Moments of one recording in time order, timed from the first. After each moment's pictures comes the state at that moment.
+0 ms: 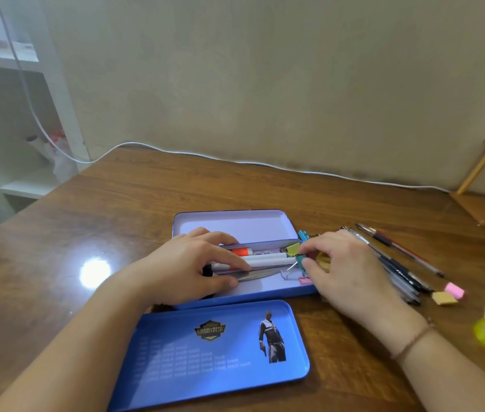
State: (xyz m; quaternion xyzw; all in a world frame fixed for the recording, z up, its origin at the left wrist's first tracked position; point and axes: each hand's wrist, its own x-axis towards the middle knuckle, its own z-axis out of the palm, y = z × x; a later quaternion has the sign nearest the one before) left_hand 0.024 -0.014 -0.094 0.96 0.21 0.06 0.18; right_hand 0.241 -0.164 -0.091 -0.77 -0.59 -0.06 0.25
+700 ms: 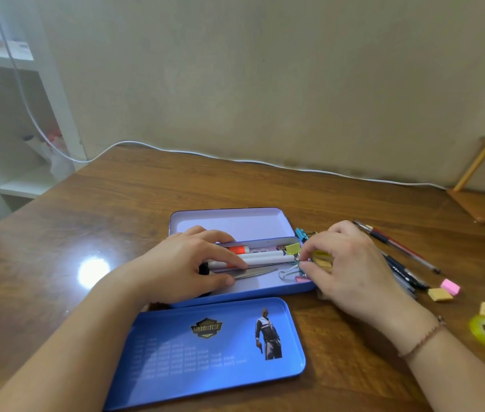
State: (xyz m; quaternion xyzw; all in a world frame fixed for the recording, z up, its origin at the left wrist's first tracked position) left_hand 0.024 -0.013 -0.095 0.96 0.21 0.06 0.19; right_hand 0.244 -0.173 -0.082 -0.76 -0.61 -0.06 0.22
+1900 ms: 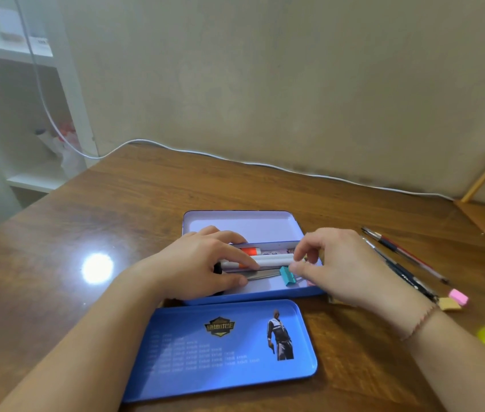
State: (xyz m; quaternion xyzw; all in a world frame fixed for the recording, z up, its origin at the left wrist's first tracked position) left_hand 0.023 -0.017 -0.090 0.95 0.22 0.06 0.20; right_hand 0.224 -0.149 -0.059 -0.78 -0.60 0.05 0.16
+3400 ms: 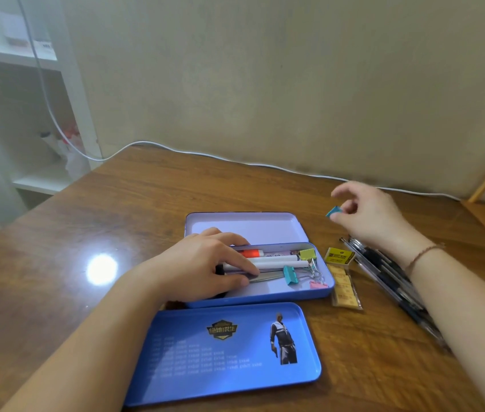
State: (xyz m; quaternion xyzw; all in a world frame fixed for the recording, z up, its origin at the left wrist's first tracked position) left_hand 0.022 -0.016 -0.093 0.95 0.21 0.08 0.21; right_hand 0.301 -0.108 -0.049 -0.82 -0.49 0.01 0.29
